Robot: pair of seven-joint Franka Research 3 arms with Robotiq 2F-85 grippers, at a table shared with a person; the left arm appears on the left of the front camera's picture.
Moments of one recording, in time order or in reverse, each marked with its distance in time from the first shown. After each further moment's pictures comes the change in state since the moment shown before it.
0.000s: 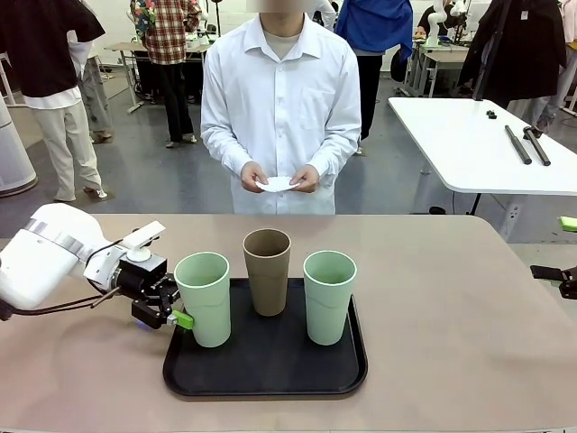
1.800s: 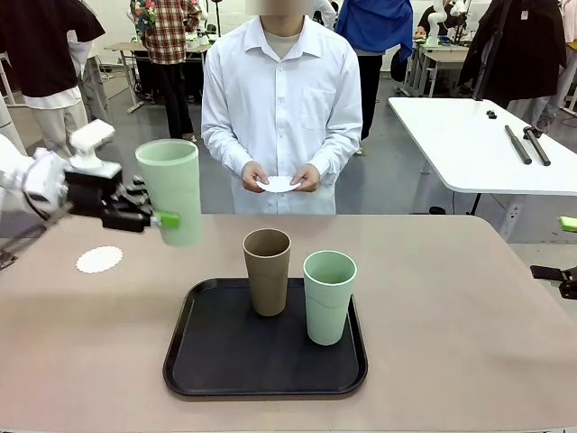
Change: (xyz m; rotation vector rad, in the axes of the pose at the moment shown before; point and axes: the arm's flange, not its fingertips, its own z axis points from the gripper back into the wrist) left arm 0.179 -0.048 0.074 0.411 0.012 -0.035; right arm 0.000 0.000 0.000 0.000 0.001 -0.001
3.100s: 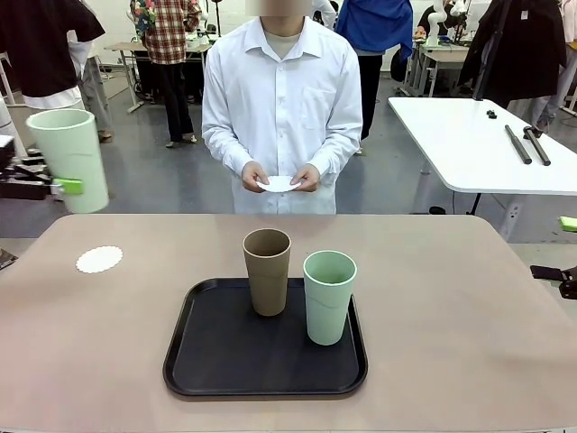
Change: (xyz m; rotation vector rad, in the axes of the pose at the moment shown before) left arm -0.028 0.040 0.185 0.223 0.000 0.013; right arm 0.000 0.000 0.000 -0.001 0.001 -0.001
